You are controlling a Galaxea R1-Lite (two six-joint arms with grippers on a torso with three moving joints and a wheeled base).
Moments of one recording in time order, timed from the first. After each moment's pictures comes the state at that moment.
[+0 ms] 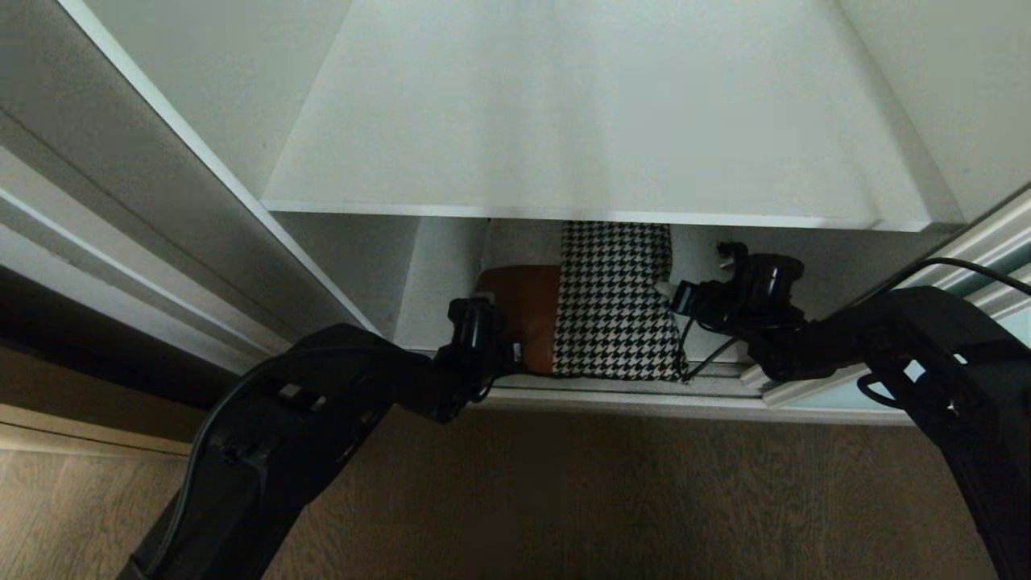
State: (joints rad) left arm -0.44 2.65 -1.78 -0.54 0.17 -0.22; right arm 0.07 2.55 -1.74 -0.78 0.40 0.41
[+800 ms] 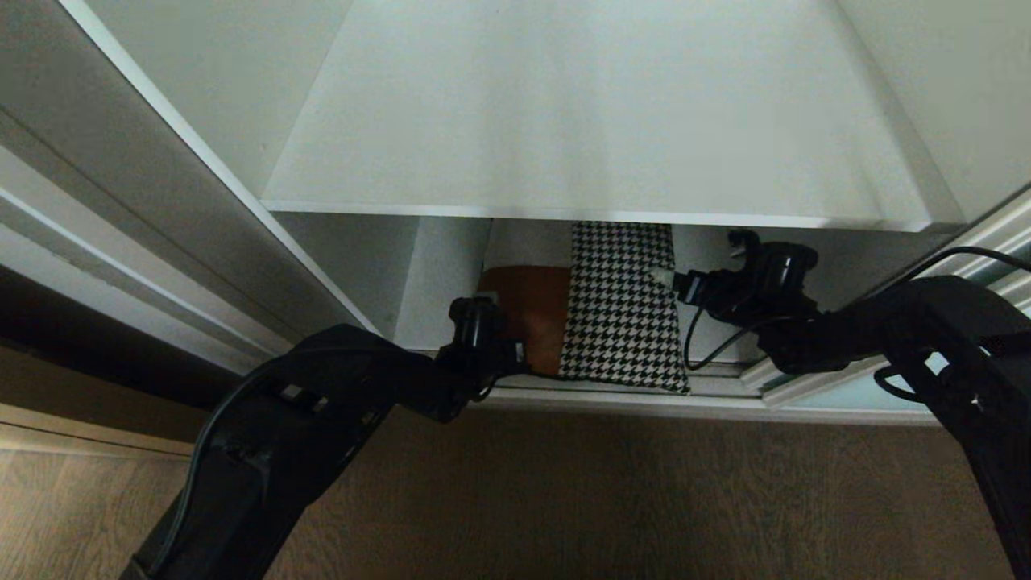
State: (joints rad) left arm -0.44 2.66 -1.80 -0.54 0.15 -0.22; right arm 0.06 2.49 -1.69 -0.78 0.37 0.38
